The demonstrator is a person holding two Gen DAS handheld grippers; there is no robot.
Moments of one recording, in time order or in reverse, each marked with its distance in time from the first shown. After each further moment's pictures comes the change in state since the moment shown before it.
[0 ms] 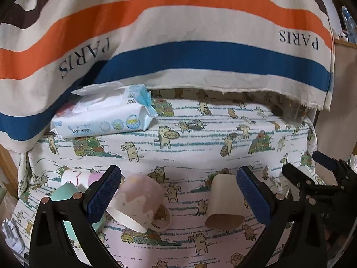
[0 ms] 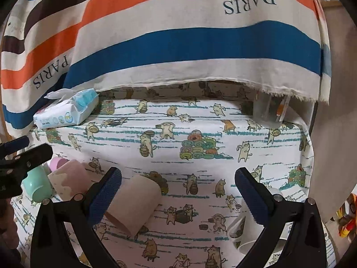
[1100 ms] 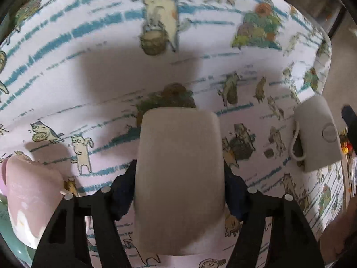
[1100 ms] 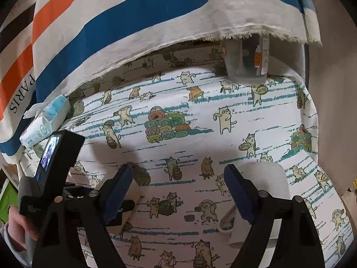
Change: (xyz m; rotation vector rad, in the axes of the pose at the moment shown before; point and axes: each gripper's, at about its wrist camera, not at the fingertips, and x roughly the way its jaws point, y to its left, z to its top) left arm 0.180 -0.091 -0.038 0.173 0.725 -0.204; right arm 0.041 -0.063 -0.013 0.210 0.156 0.024
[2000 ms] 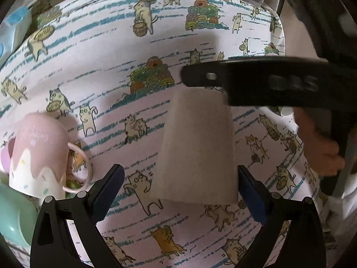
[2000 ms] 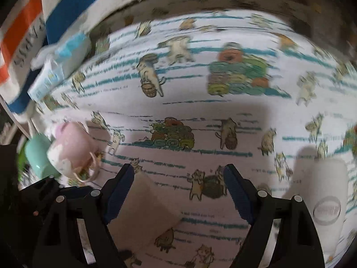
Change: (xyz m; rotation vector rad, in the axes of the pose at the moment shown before) left arm -0.048 -0.001 -0.094 0.148 -0.130 -0.068; right arm 0.086 0.073 -0.005 -0.198 0.379 0.146
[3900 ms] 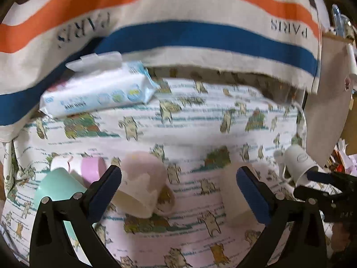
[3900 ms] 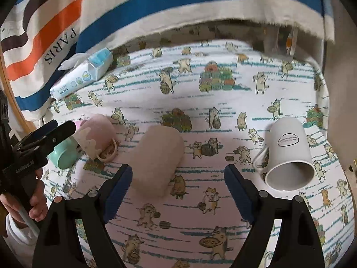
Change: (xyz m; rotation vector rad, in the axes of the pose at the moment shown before) left arm -0.121 0.075 -0.049 -0.212 -0.589 0.214; right arm -0.110 0.033 -0.099 0.063 -0.240 -0.085
